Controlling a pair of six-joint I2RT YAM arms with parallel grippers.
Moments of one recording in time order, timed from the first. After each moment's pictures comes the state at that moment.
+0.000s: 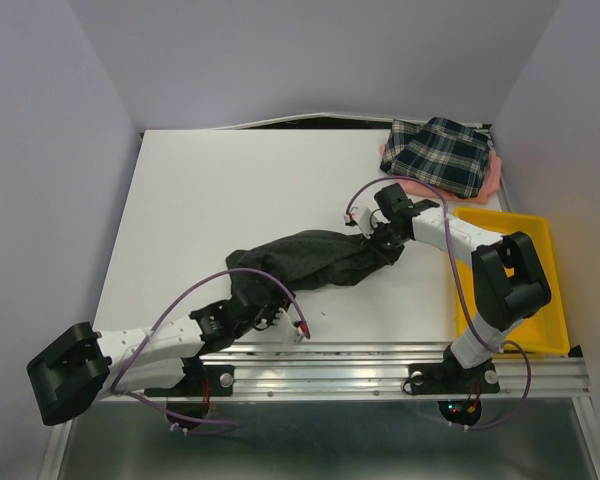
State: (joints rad) left arm -1.00 0.97 0.25 0.10 -0.24 1.40; right arm 0.40 1.68 1.09 -0.67 -0.23 -0.56
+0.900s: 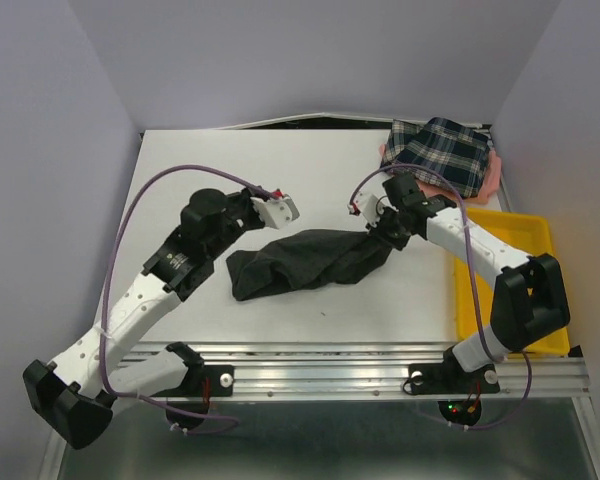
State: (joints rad) left arm -0.68 0.98 0.92 -0.16 -0.05 0.88; right arm 0.40 1.54 1.12 -0.69 -0.11 -0.66
